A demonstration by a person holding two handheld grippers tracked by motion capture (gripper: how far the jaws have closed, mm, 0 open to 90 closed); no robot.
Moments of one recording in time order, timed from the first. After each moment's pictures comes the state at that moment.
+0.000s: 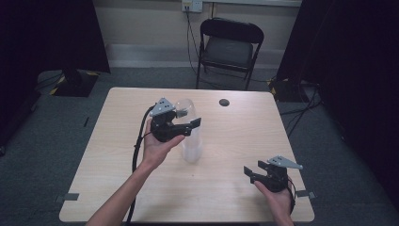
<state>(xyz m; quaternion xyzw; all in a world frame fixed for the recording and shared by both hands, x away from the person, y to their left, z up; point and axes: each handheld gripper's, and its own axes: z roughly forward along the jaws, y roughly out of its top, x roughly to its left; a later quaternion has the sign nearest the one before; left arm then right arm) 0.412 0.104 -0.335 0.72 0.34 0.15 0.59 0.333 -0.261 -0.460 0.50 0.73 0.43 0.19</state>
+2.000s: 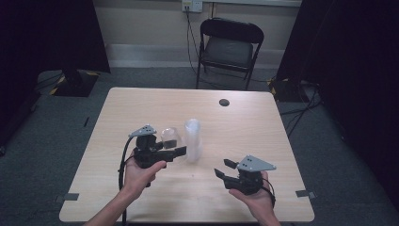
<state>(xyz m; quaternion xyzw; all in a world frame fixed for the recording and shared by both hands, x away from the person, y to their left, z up) 0.365 0.145 -0.383 0.72 0.40 0.01 0.56 0.314 -0.171 -0.420 0.33 0.79 0.49 0.18</state>
